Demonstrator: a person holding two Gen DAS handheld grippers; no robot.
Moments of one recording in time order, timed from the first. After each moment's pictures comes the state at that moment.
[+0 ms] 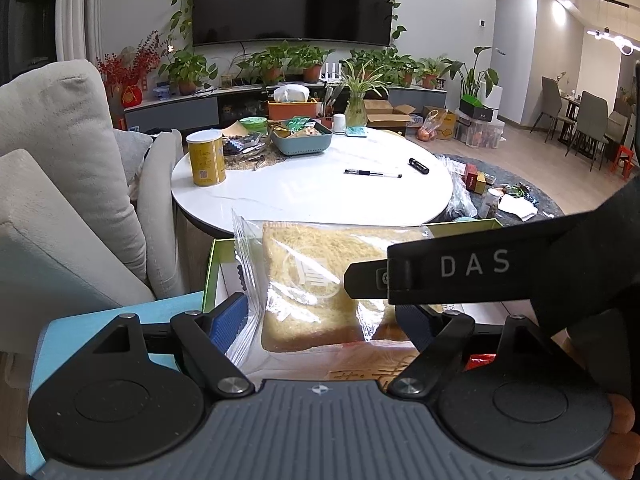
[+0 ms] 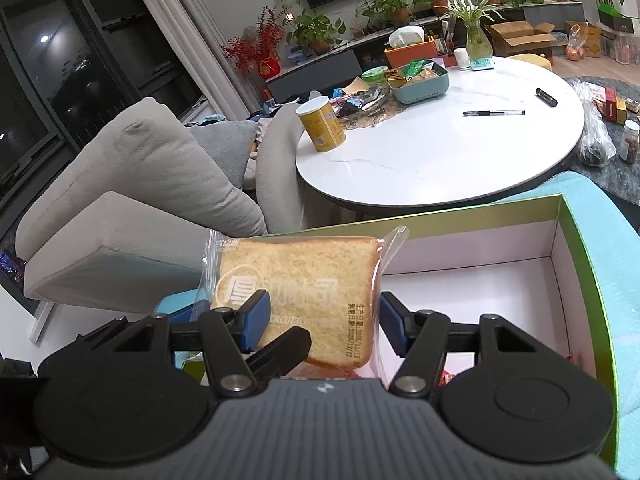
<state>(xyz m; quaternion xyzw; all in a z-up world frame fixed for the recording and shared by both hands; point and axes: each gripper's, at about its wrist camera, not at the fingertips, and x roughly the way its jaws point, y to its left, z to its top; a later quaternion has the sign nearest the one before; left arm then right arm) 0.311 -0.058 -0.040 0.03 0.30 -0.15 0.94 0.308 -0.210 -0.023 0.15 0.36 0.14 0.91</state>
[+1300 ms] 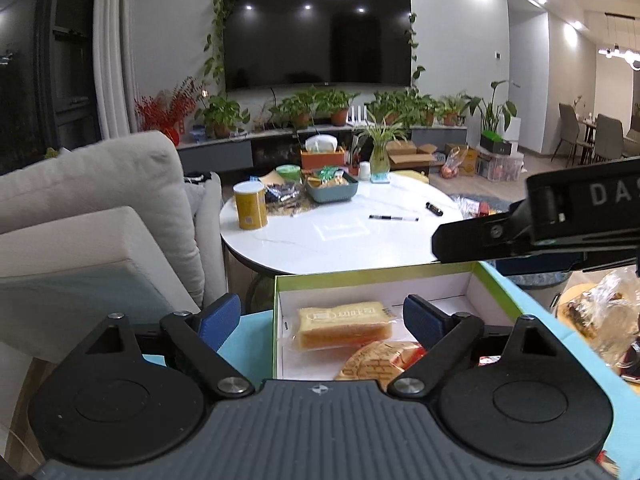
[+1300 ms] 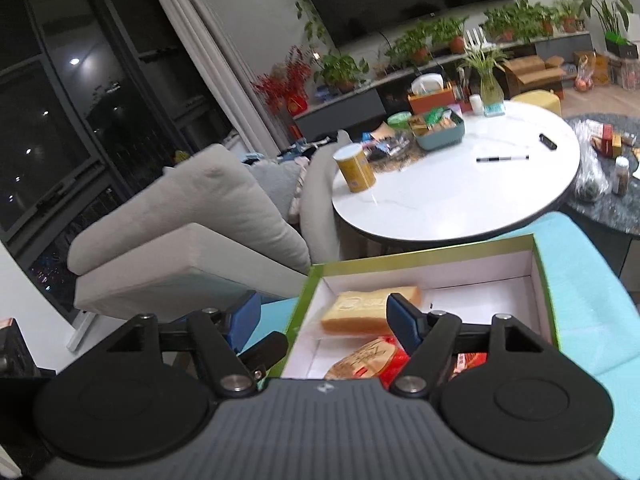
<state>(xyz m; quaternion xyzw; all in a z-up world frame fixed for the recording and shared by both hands) 0.208 -0.029 0.038 0.04 0.23 -0.11 0.97 0.216 -0.212 0.065 0.15 0.30 0.17 0.93</state>
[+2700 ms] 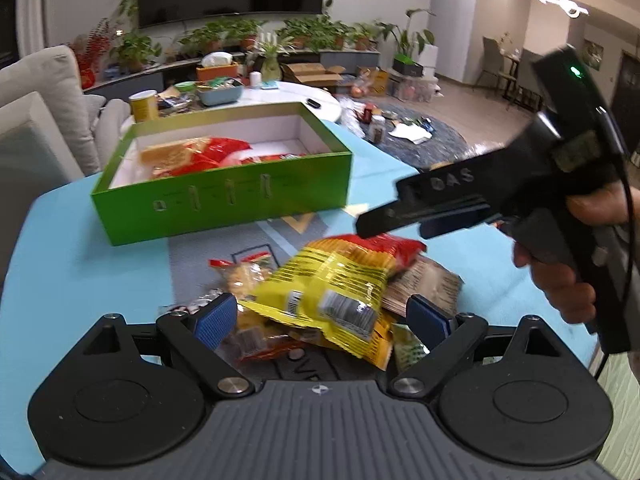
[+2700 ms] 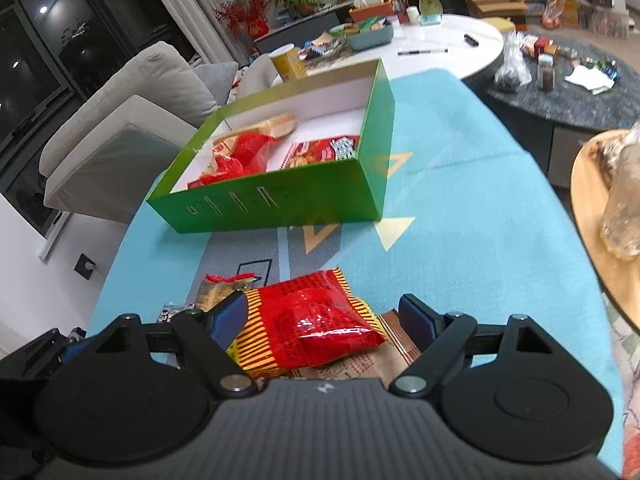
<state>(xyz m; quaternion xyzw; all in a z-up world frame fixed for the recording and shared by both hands) 0.045 -0.119 -0.049 0.06 0.34 -0.23 0.91 0.124 -0.321 -0.051 0.13 0.42 0.14 0.89</state>
